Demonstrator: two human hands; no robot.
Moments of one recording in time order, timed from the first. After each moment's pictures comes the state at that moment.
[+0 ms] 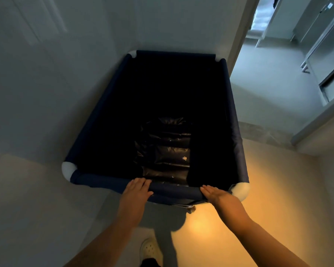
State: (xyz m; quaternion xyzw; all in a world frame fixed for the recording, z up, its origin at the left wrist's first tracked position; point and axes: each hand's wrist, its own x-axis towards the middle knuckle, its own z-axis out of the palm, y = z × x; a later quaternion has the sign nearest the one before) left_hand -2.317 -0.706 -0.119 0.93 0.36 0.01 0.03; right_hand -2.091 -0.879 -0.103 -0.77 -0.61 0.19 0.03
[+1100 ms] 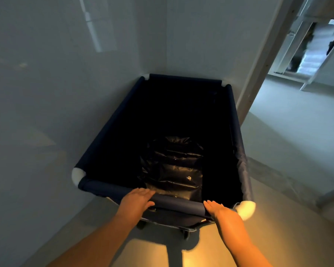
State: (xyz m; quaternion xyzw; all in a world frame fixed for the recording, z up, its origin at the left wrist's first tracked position) left_hand -2.169 -0.826 -0.098 0.91 0.41 0.05 0.04; right_hand -1.898 -0.895 -0.144 -0.69 -0.62 0.30 -0.21
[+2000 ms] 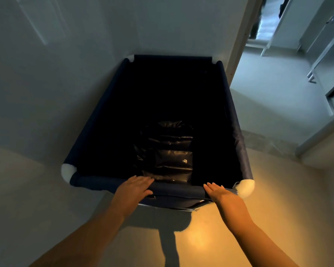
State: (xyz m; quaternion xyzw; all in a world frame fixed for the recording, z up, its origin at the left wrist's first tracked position) left_hand -2.268 -0.695 -0.125 0.96 0.27 0.03 0.04; right_hand -2.033 -0.865 -0.065 -0.76 -0.58 0.27 -0.12
